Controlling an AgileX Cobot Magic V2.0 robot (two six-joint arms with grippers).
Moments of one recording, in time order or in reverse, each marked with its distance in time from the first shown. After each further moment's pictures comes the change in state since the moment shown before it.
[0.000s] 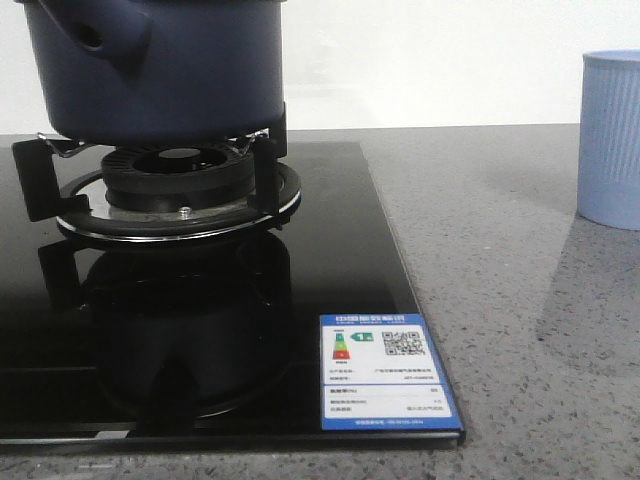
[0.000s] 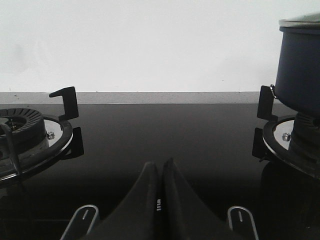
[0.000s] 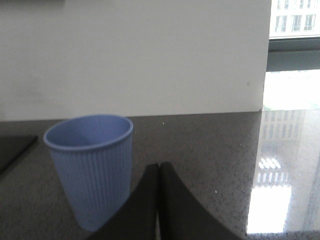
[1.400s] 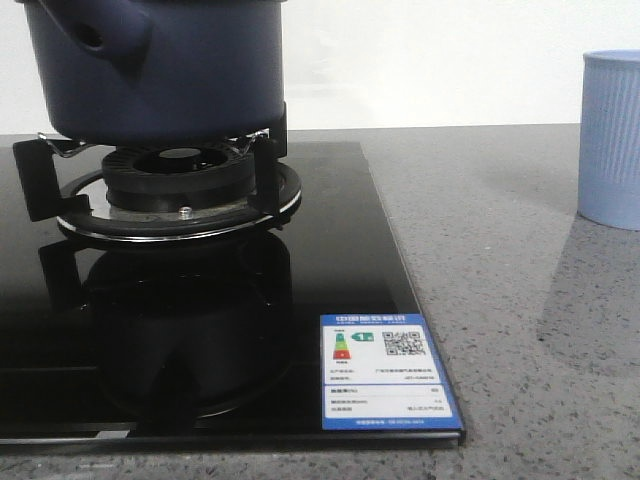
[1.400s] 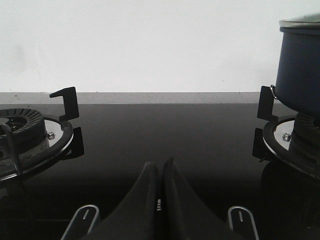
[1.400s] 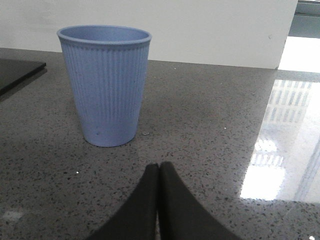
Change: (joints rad) left arm 0.000 0.000 0.000 0.000 0.000 0.000; right arm 0.061 -0.233 0.129 0.112 0.206 -0.197
